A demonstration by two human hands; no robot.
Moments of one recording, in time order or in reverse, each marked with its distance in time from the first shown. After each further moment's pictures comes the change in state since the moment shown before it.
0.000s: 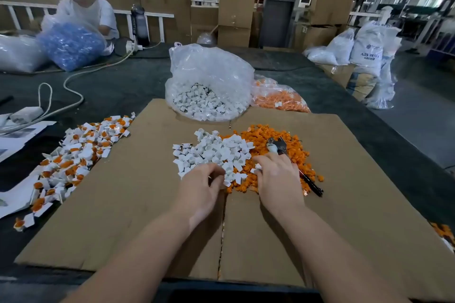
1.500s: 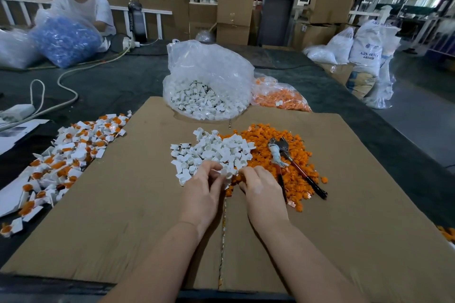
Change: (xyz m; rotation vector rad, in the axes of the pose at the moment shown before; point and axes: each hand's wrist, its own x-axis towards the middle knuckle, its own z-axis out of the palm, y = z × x) left_hand 0.000 -0.009 0.023 -0.293 0.182 0.001; right_hand -0.014 -0.023 0.025 0.135 0.033 -0.085
